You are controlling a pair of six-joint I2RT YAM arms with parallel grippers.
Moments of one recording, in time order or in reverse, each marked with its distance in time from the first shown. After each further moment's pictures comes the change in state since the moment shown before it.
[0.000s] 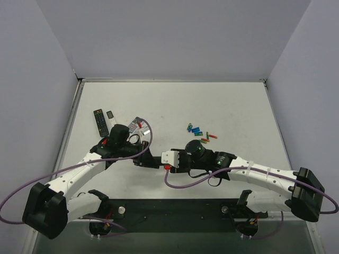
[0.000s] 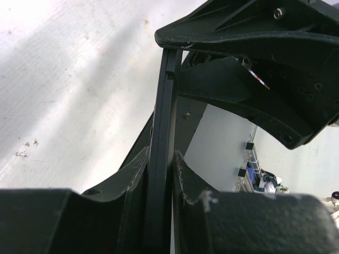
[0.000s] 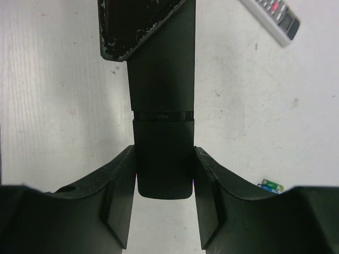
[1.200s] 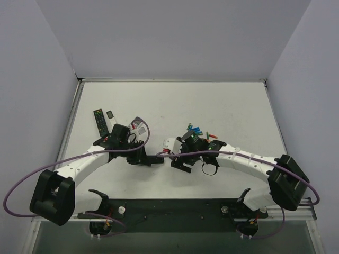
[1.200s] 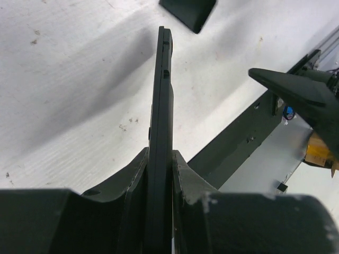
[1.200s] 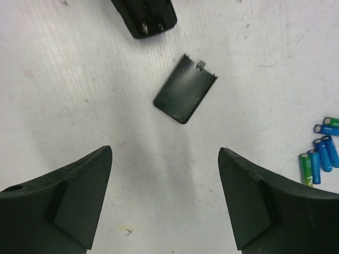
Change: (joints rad) left arm 0.056 0.203 0.023 -0.112 -0.291 0.036; right arm -0.158 0.280 0.080 -0.159 0.021 0.139
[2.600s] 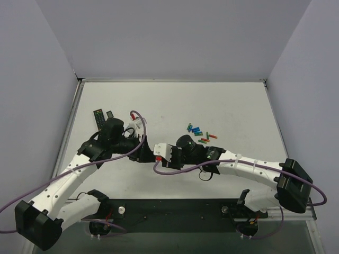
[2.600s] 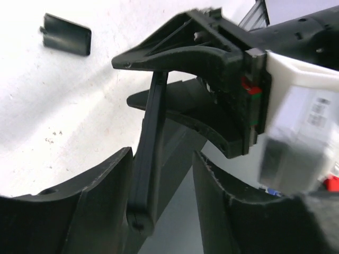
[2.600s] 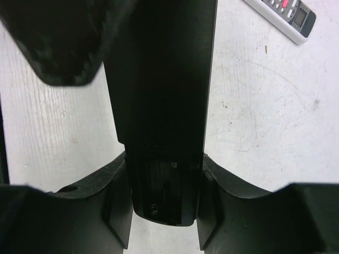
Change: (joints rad) left arm -0.092 -0.263 0.162 -0.137 0.117 0.001; right arm 0.153 -0.088 0.033 0.184 -0.049 -0.031
